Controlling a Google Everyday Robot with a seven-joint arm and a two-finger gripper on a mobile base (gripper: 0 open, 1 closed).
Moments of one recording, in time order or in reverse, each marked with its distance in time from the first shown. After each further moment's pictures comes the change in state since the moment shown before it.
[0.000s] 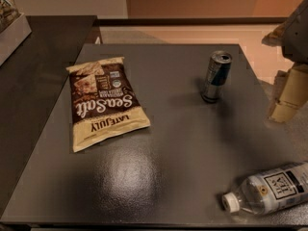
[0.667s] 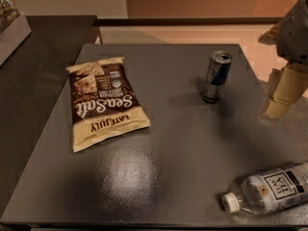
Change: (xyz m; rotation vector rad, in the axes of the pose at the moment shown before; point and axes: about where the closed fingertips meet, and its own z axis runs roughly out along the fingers) arm -0.003 -0.010 0.009 0.011 -0.013 0.005
